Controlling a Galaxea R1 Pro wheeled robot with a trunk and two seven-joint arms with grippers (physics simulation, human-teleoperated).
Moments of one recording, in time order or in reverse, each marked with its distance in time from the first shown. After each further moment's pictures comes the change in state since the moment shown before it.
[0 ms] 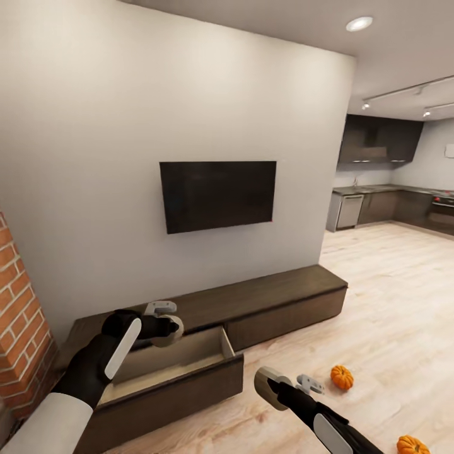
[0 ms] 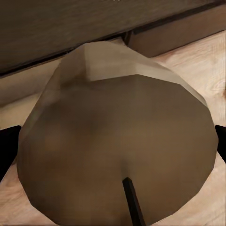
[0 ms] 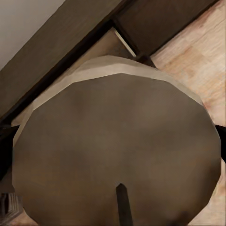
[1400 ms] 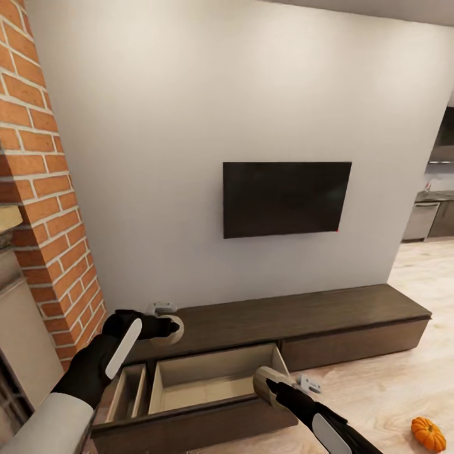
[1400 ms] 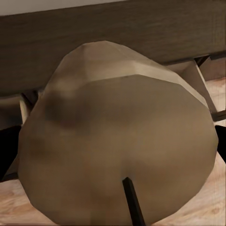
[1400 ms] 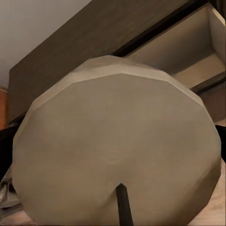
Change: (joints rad) left arm 0.000 -0.002 -0.001 0.001 -0.002 0.000 0.000; right arm 0.000 0.005 0.003 -0.002 0.003 0.003 -0.002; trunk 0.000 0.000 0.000
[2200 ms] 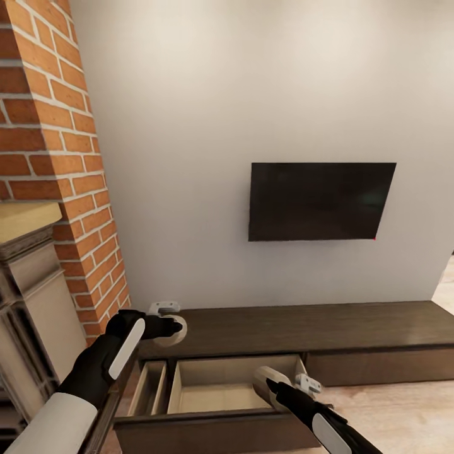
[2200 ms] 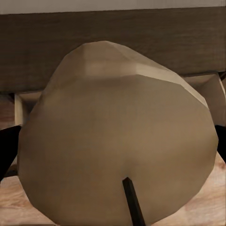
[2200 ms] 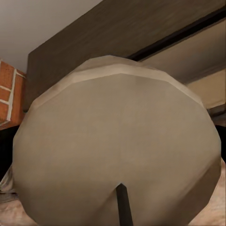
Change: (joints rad) left arm 0.000 -0.019 0.000 0.000 -0.006 -0.002 0.000; right arm 0.000 0.000 0.000 0.000 0.001 -0.003 0.002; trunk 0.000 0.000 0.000
